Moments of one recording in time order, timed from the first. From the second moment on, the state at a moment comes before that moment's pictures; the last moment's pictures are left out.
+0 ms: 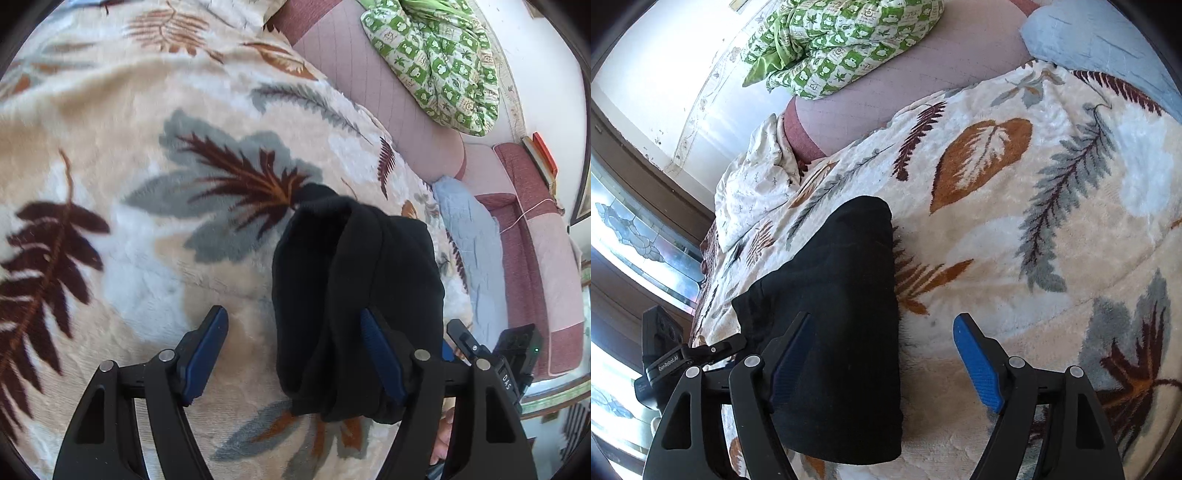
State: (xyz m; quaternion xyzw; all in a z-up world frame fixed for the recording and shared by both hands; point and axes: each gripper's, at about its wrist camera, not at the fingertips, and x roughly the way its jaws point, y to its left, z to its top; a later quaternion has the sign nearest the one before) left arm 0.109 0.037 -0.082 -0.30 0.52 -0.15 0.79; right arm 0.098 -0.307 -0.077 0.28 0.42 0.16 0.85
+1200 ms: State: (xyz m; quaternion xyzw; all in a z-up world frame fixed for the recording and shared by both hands) left arm 0.121 -0.059 -0.082 -0.22 0.54 -0.23 0.78; right arm 0.132 -0.324 -0.104 0.38 0.44 0.21 0.79
